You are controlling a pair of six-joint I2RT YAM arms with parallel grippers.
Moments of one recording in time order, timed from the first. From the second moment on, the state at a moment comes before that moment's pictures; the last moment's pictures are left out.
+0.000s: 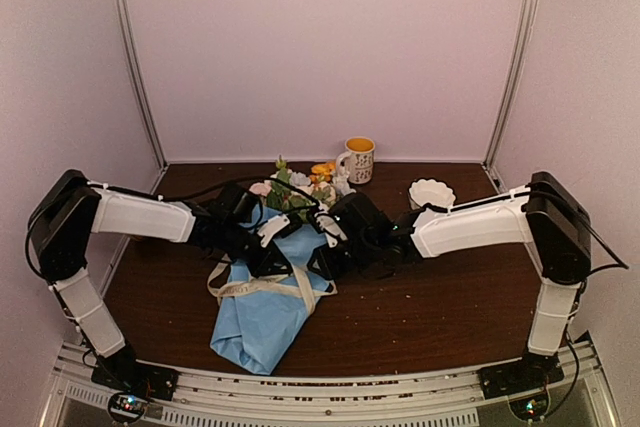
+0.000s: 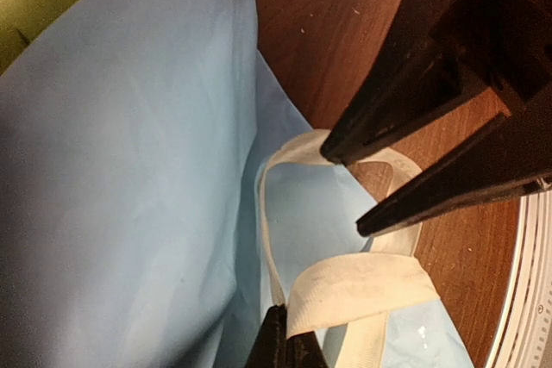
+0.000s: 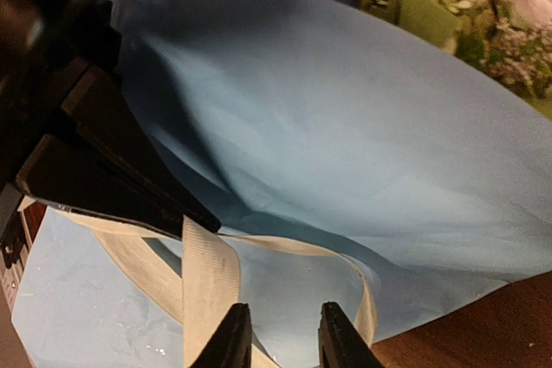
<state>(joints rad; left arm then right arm) -0.68 1.72 0.97 -0.18 0.51 0.16 0.96 1.88 1.21 -0.10 -0.08 0.39</state>
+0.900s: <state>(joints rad) -0.68 1.69 0.93 -0.16 0.52 0.15 0.84 1.88 1.12 -0.01 -0.25 0.46</state>
